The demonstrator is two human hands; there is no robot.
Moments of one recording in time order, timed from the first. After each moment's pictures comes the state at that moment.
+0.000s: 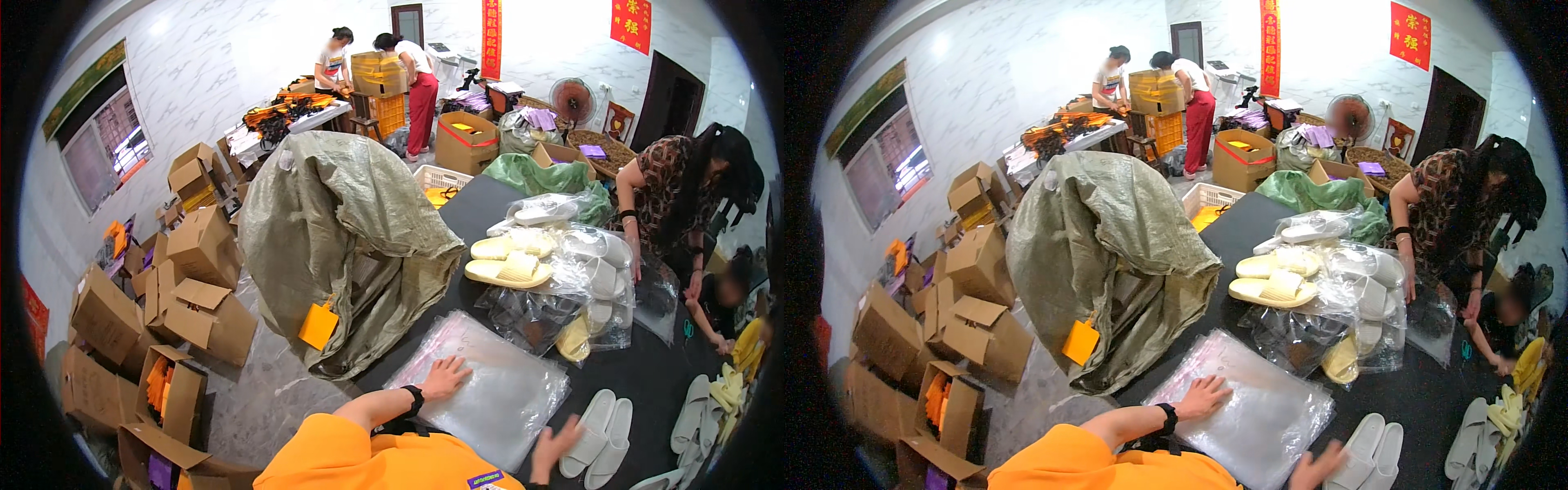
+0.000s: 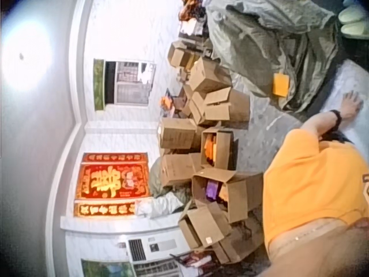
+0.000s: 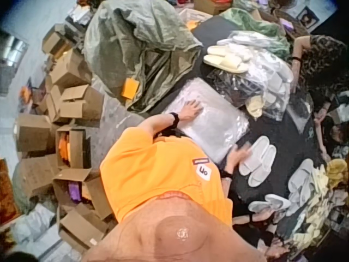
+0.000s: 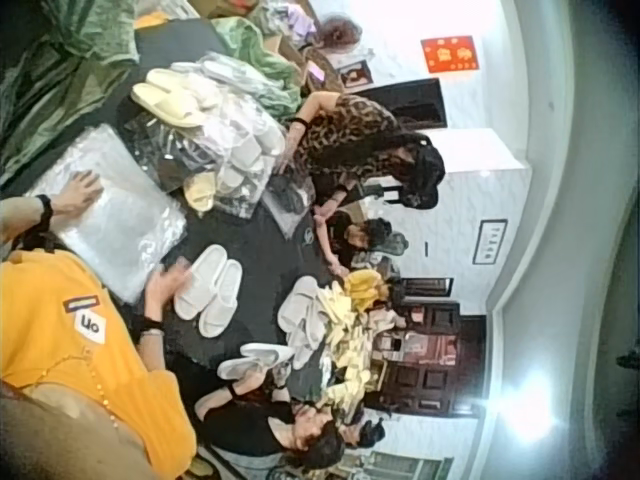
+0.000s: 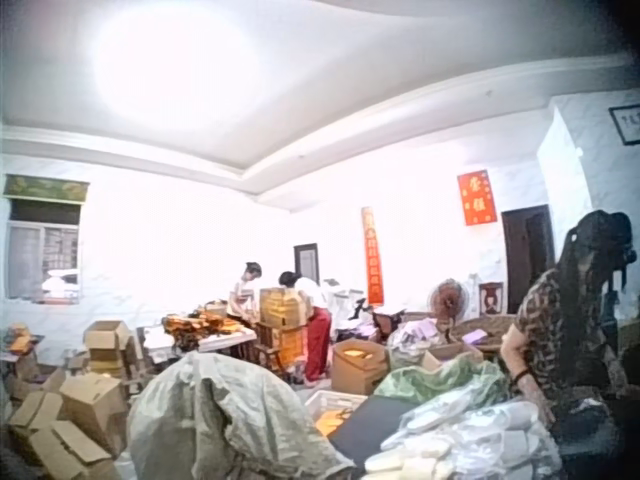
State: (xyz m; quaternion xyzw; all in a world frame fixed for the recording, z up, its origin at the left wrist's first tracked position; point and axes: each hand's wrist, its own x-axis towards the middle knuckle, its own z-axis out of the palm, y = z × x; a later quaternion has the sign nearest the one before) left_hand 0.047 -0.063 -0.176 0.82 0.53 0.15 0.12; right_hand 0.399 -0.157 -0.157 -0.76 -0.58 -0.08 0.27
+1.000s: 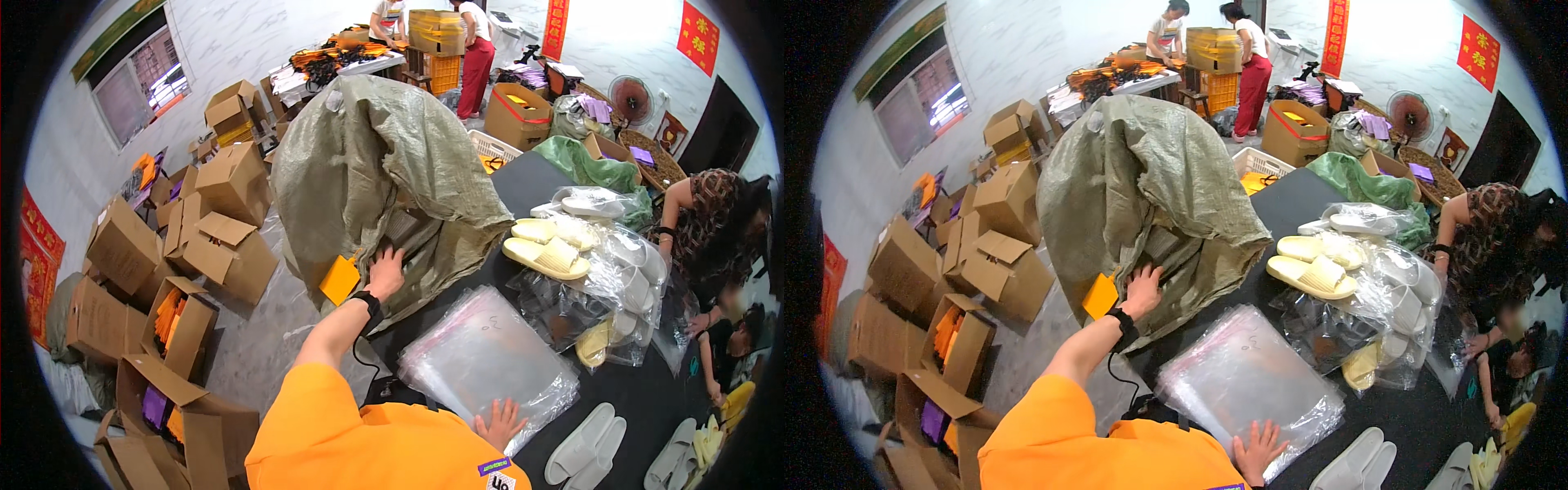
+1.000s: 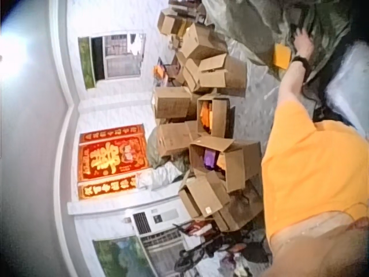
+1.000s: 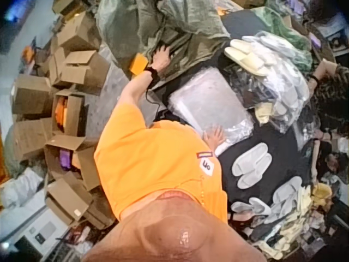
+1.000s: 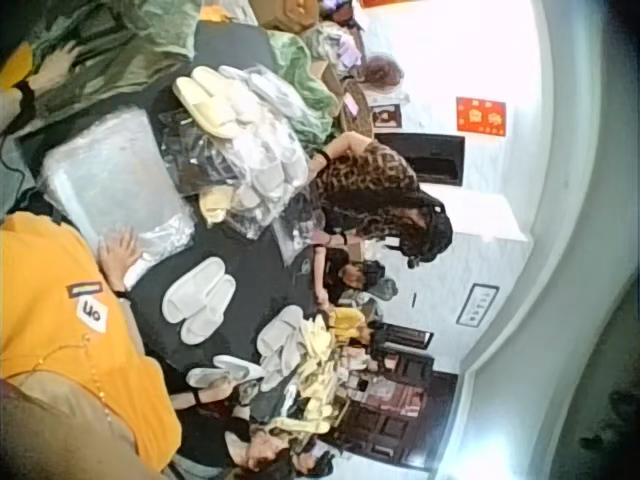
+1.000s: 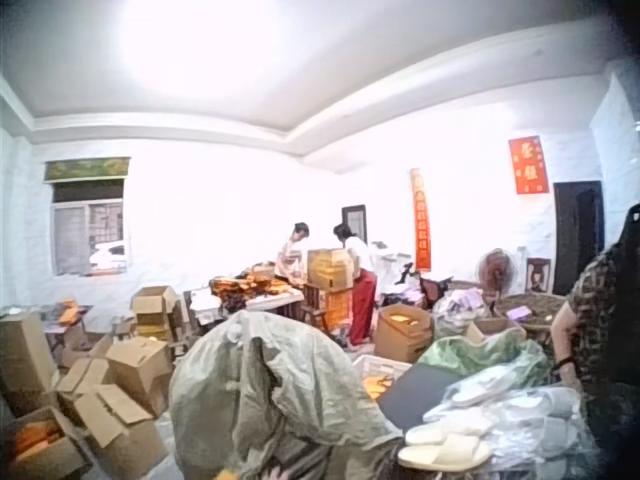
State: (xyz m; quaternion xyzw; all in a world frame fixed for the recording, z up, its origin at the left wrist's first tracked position) left_hand -0.147 -0.006 -0.097 0.55 0.82 0.15 0.01; right_hand 0.299 -0.171 -0.183 -0.59 -0.79 0.12 0.11
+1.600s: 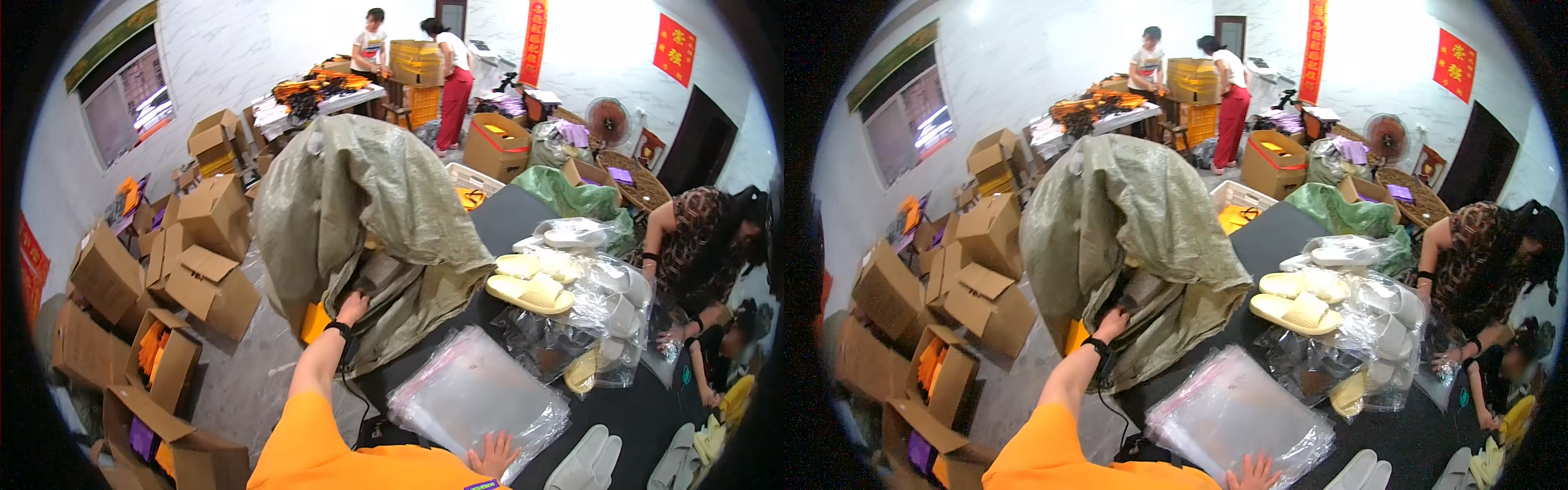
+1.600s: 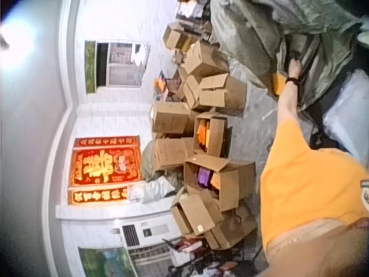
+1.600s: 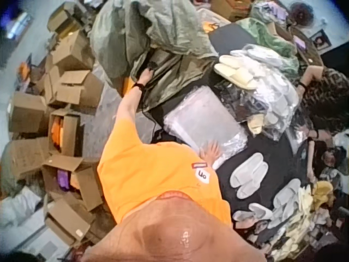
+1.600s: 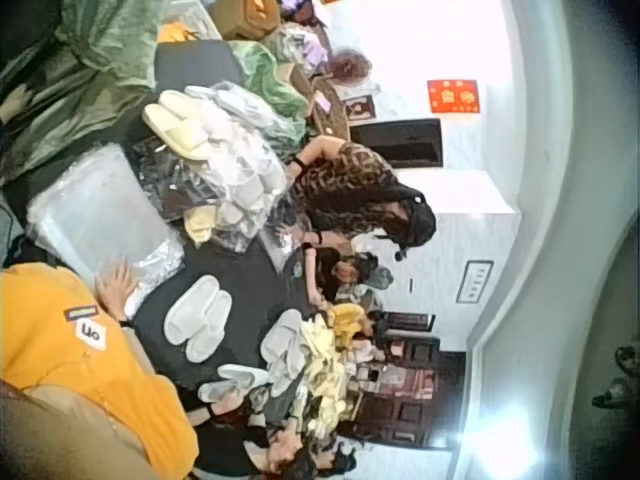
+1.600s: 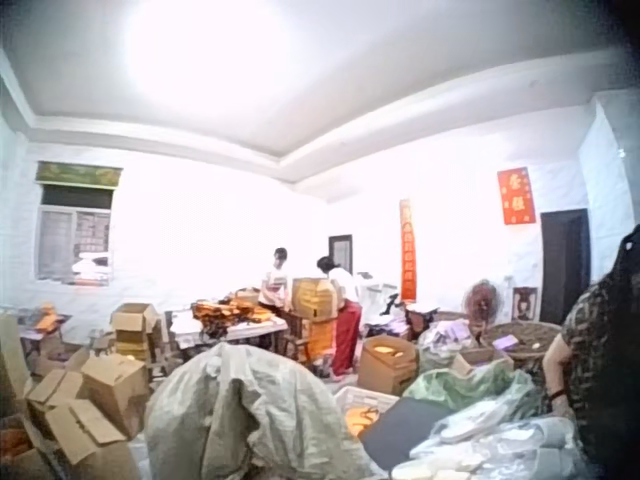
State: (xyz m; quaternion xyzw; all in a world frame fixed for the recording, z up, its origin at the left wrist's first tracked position) left_hand -0.239 0.011 -0.146 0.41 0.82 0.33 0.23; right_hand 0.303 -0.169 -0.201 -0.58 -0.80 0.08 0.12
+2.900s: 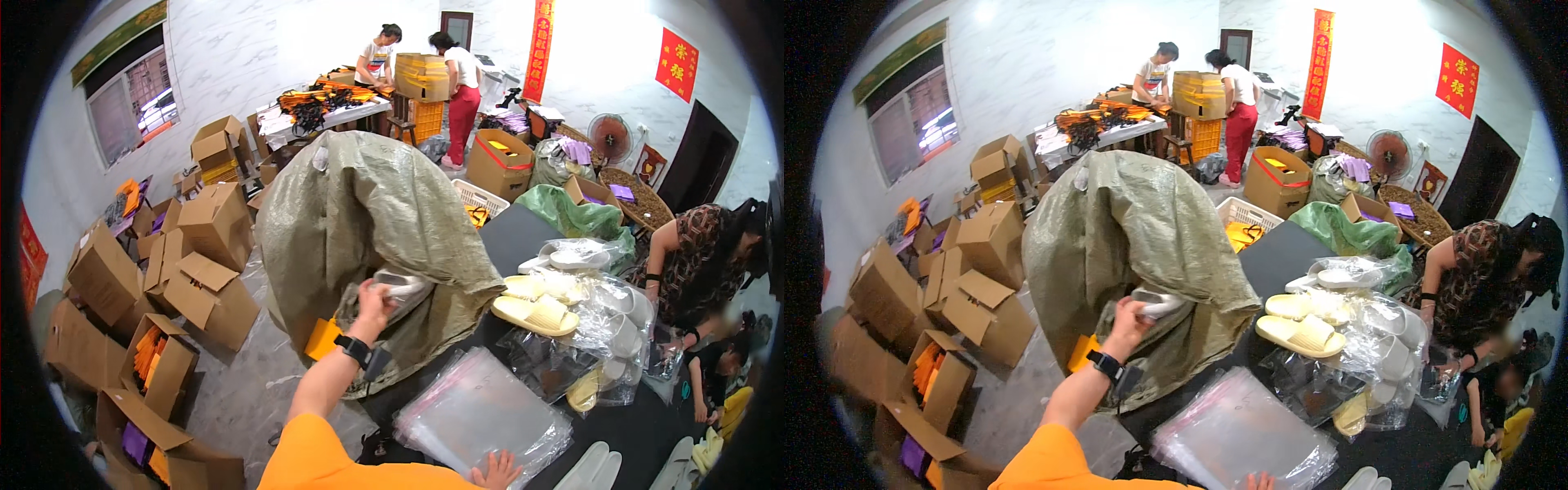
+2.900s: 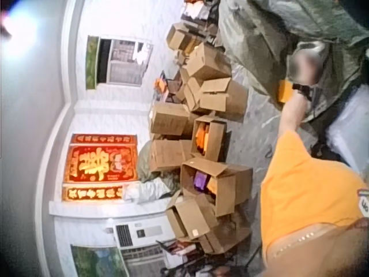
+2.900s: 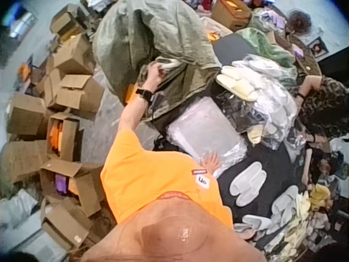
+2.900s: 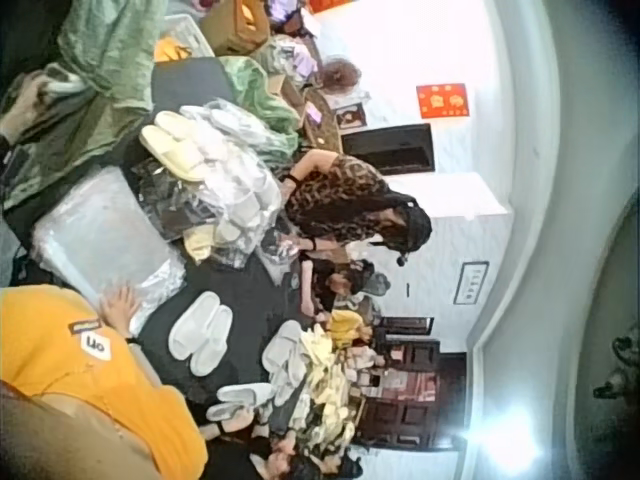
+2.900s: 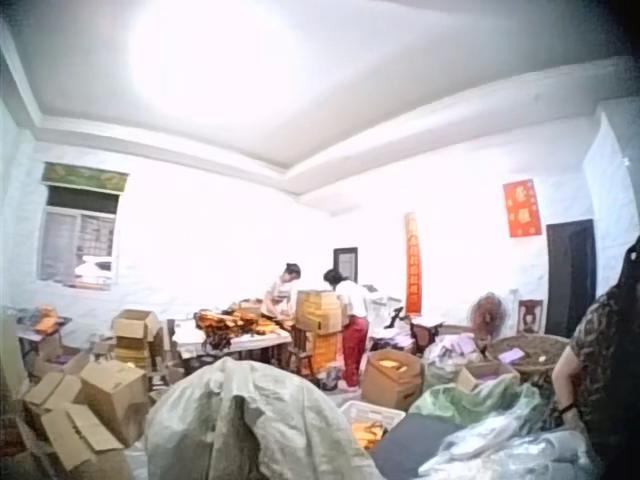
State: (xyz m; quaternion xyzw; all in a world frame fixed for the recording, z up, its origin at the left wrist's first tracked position) left_hand -0.184 0.052 -0.045 0.03 0.46 0.78 0.43; right_hand 0.315 -0.177 -0.235 -0.62 -0.78 0.08 0.07
